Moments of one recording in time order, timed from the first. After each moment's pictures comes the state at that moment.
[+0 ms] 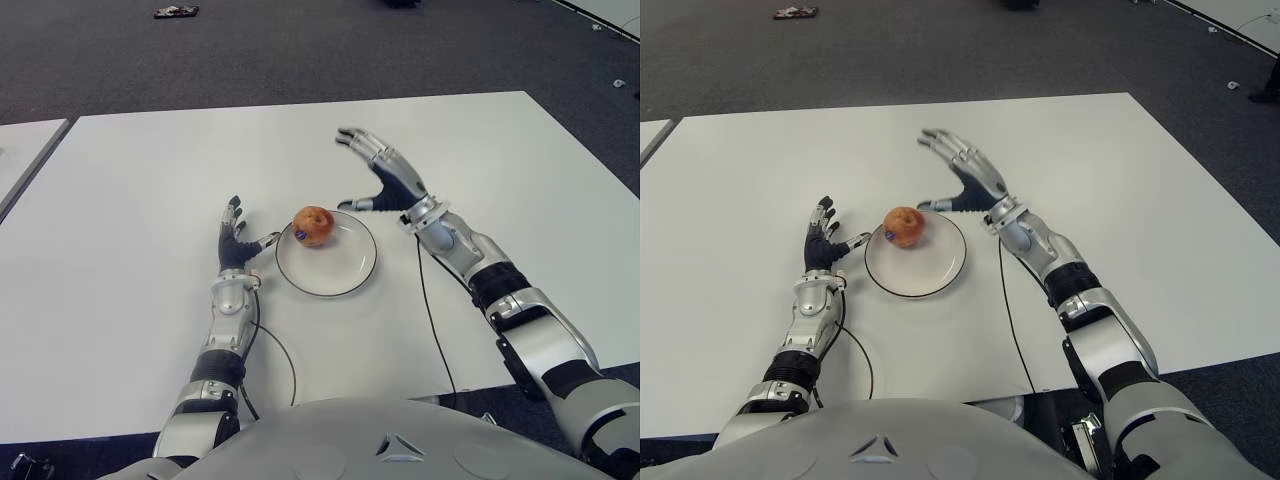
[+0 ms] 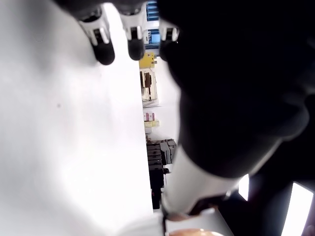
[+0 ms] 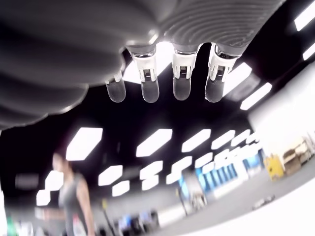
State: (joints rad) left arm -0.08 0.04 0.10 0.63 0.06 -0.40 0.21; right arm -0.57 -0.34 0.37 0.69 -0.62 -0.75 -0.36
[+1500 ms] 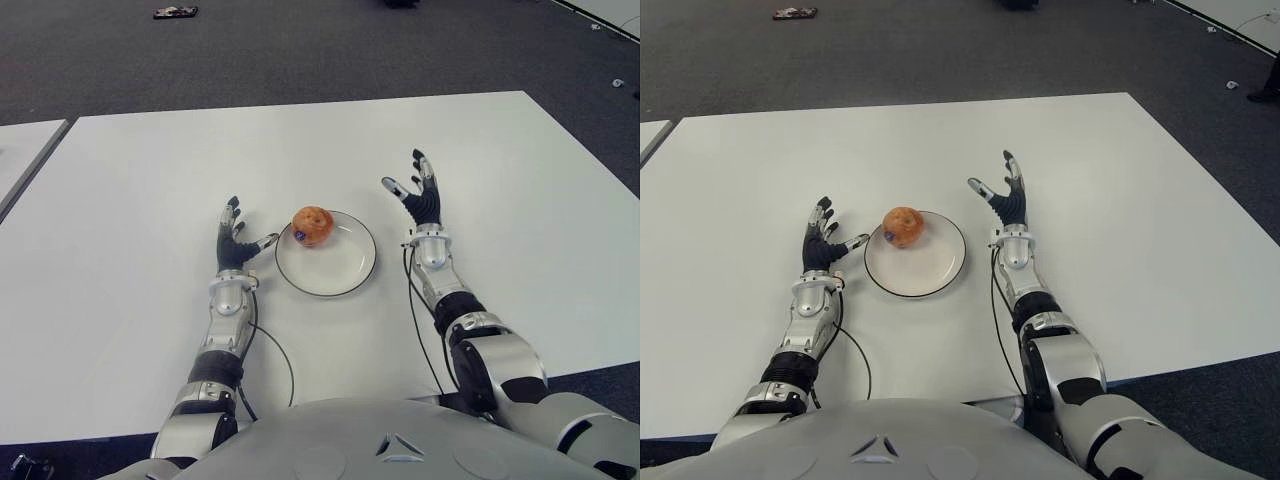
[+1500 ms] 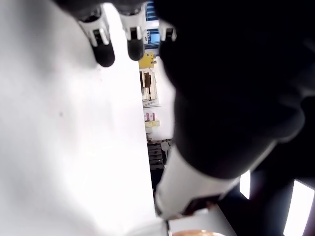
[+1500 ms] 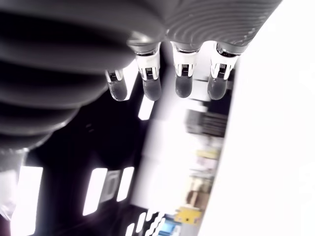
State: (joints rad) left arm -0.07 0.05 0.10 0.62 0.06 -0.40 0.21; right arm -0.47 -0.05 -0.01 1.05 -0.15 -0.62 -0.32
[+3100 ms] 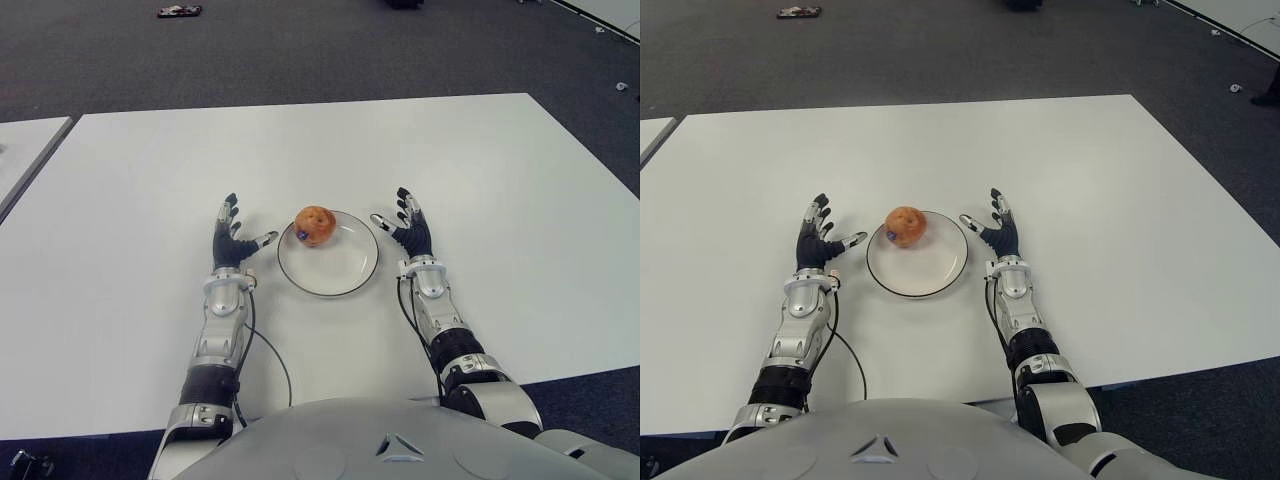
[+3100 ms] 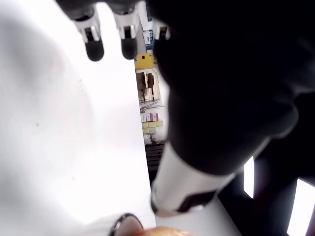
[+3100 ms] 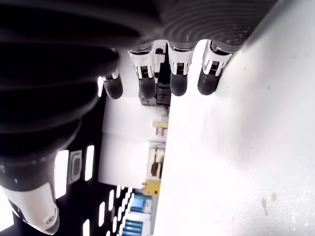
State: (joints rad) left arm 0.04 0.04 0.06 0.27 0.08 -0.16 0.20; right arm -0.25 -0.02 0.00 0.76 -0.12 -0.40 -0.14
